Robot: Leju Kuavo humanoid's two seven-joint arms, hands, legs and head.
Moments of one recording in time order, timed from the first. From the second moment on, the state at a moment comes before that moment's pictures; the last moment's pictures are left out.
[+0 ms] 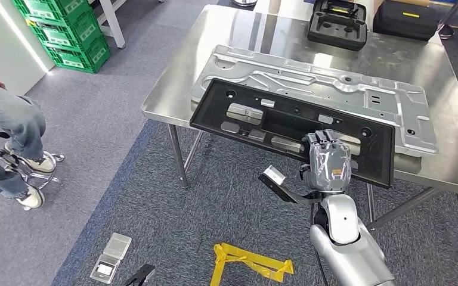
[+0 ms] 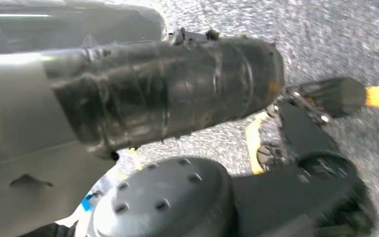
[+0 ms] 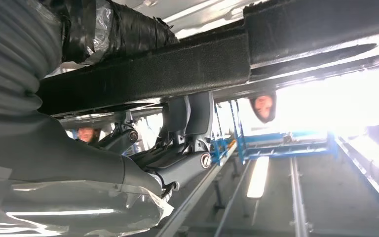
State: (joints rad) left arm -0.16 -0.07 -0.58 -0.20 0.49 -0.08 -0.21; right arm -0.53 -0.05 0.57 -1.09 1.21 -0.58 0.24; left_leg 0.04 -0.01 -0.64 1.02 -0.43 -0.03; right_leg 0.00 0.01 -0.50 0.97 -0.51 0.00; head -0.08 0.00
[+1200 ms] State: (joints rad) left arm -0.15 -0.09 -0.59 -0.20 0.50 -0.08 -0.21; right arm -0.53 -0.05 0.57 -1.07 1.11 -0.53 0.25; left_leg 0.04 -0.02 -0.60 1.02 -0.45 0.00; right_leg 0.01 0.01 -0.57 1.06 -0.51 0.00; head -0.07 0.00
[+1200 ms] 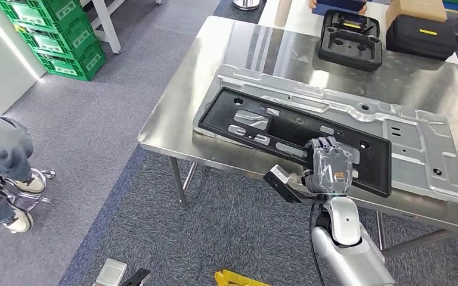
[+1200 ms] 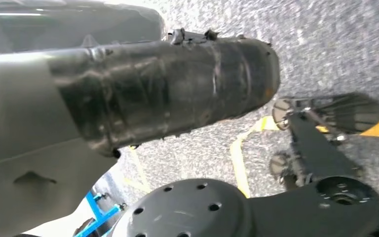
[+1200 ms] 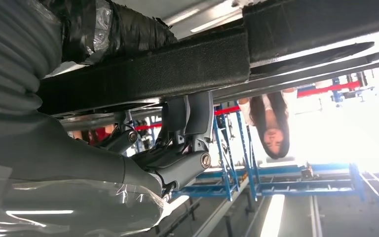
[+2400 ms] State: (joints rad) left arm -0.15 -0.11 -0.59 -0.19 0.50 -0.08 -0.21; right arm -0.53 -0.04 0.58 -1.05 1.09 -0.51 0.25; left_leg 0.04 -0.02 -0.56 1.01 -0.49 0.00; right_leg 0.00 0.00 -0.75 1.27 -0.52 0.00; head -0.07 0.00
